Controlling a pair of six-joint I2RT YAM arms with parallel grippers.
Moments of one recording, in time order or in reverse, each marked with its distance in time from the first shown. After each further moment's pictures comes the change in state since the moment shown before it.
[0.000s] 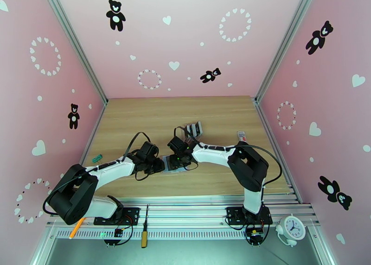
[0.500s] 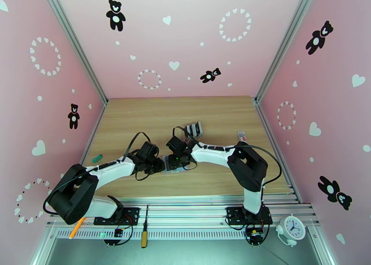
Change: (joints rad) left arm -0.002 0.001 0.000 0.008 0.000 -0.006; right arm 0.010 0.005 0.023 -0.012 -0.004 0.000
